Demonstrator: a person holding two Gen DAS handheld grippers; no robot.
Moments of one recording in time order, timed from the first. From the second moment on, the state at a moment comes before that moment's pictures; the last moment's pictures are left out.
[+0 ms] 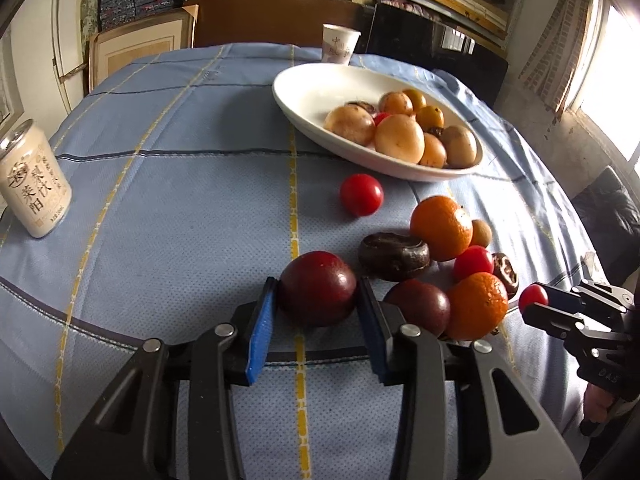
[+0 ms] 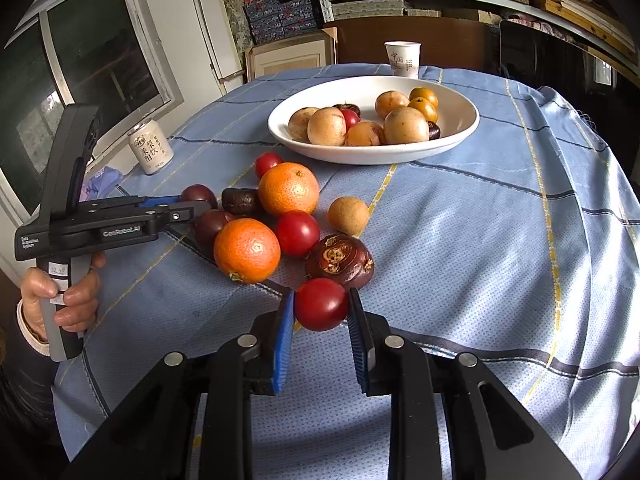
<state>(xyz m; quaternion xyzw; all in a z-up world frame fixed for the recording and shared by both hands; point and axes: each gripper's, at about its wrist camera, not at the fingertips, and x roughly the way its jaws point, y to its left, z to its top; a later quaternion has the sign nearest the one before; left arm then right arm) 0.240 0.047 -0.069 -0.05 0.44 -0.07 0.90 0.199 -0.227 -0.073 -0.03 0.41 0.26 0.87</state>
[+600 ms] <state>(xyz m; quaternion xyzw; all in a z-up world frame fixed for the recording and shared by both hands) 0.372 0.028 -0.007 -0.06 0.38 -0.10 0.92 0.322 -0.231 -0.022 0.09 0.30 0.21 0.93</state>
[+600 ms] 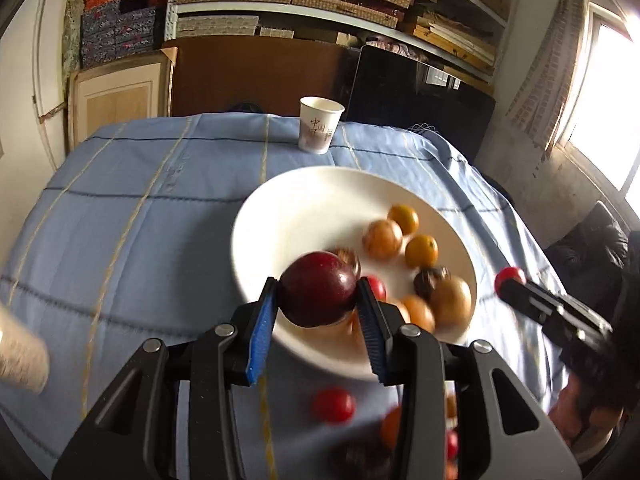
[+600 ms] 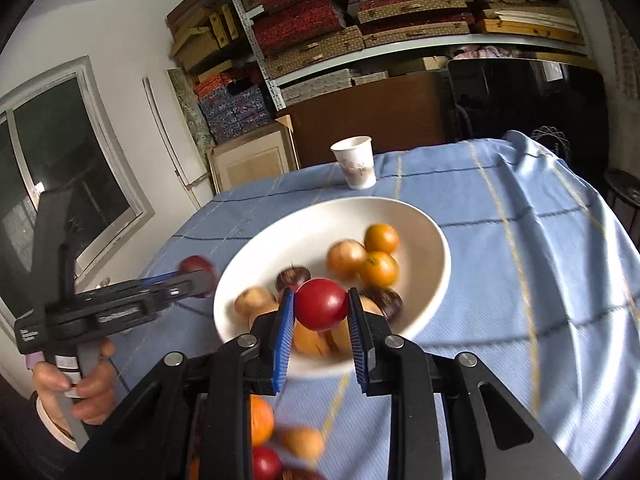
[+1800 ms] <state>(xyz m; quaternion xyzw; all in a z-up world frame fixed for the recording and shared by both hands) 0.229 0.050 -0.038 -0.03 0.37 -0.02 0.93 0.219 -0.216 -0.070 -0.12 0.39 0.26 0.88</state>
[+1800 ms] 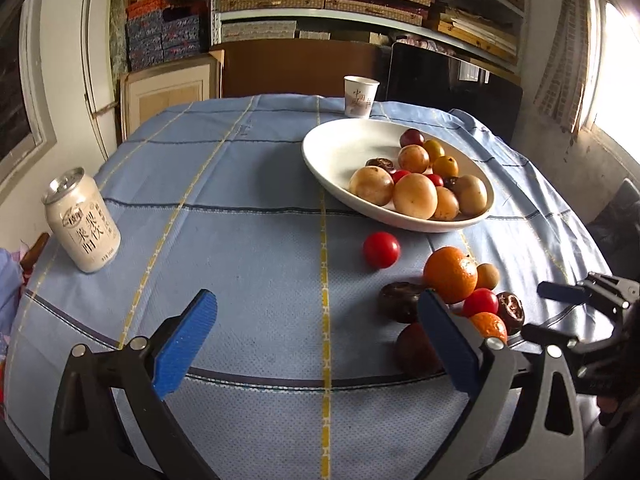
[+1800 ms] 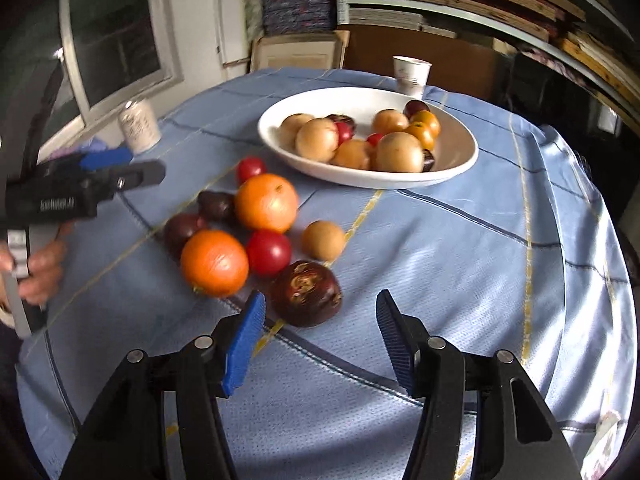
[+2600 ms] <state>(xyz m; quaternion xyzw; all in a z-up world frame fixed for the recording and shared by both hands) 0.230 0.049 -0.041 -0.04 0.39 -0.02 0.92 0.226 -0.194 -0.087 -0.14 0.41 0.25 0.86</state>
